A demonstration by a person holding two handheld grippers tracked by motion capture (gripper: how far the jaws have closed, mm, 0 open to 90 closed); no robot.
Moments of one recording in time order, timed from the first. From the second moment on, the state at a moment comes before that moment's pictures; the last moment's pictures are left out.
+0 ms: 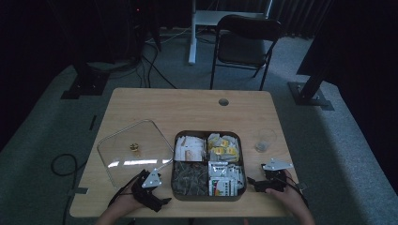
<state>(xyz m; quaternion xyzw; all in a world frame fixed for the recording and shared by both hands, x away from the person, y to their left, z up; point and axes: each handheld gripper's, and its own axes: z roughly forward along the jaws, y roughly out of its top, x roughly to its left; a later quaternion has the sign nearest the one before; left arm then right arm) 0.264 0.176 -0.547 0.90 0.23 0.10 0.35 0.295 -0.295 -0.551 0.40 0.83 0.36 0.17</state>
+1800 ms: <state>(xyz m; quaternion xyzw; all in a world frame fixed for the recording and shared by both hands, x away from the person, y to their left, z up) 0.271 0.206 -0.528 0.87 0.32 0.14 0.36 0.295 -0.295 -0.551 0.40 0.83 0.36 0.17</state>
